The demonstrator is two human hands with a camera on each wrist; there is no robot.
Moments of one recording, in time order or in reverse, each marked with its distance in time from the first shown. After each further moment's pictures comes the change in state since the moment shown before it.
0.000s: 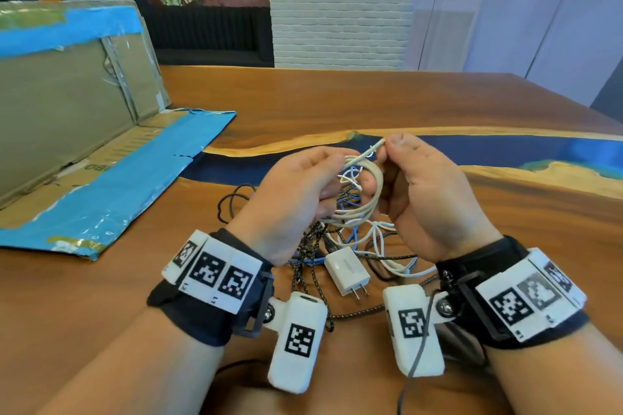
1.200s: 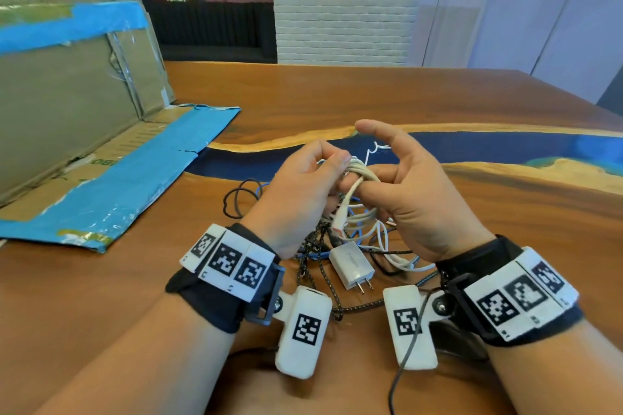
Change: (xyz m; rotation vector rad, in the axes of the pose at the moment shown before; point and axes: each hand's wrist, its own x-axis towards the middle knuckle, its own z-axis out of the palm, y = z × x) left_hand 0.001 -0.009 -0.001 0.032 -0.014 0.077; right_hand -0.007 0.007 0.005 -0.232 -0.083 -0.084
